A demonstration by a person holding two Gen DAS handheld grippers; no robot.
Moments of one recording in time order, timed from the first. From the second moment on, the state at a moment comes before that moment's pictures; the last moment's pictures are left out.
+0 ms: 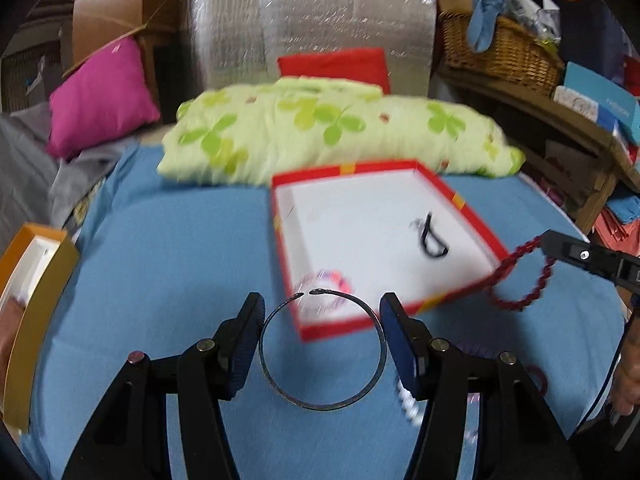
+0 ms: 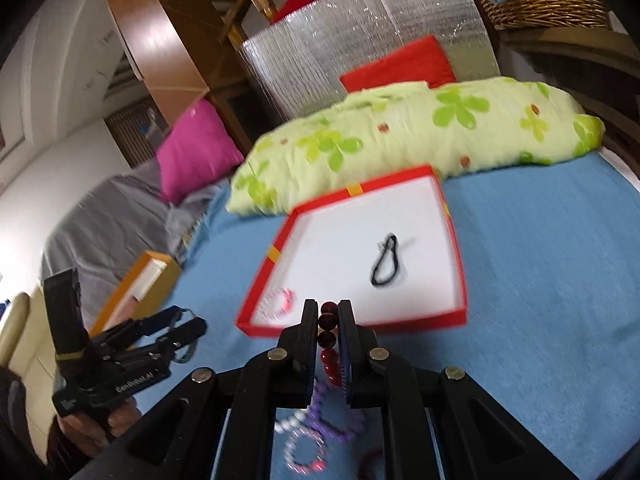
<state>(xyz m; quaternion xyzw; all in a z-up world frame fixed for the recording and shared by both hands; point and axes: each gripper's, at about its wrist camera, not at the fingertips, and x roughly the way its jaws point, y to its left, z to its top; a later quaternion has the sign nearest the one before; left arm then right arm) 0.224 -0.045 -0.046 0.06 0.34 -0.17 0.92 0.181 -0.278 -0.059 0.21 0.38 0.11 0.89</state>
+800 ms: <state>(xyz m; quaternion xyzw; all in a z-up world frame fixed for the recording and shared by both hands) 0.292 -0.118 -0.094 0.09 0.40 -0.20 0.89 0.260 -0.314 -0.126 0.30 0.45 0.02 0.84</state>
